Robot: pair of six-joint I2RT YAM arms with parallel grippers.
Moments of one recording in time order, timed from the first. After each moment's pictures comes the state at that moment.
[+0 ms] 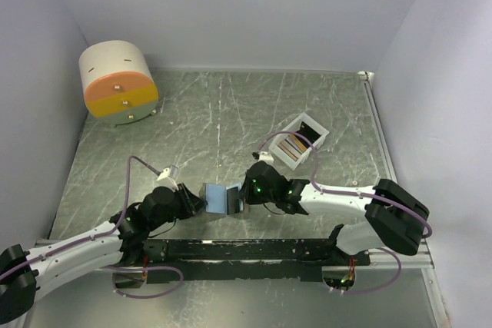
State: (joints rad) left arm -0.89 0.64 0.07 0.05 -0.15 -1.04; right arm 1.00 1.36 0.57 0.04 0.11 0.89
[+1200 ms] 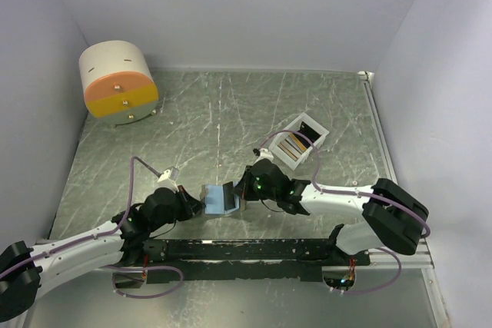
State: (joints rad) left arm -0.89 0.67 0.05 0.07 -0.15 -1.04; right arm 0.98 1.36 0.53 0.20 0.06 0.90
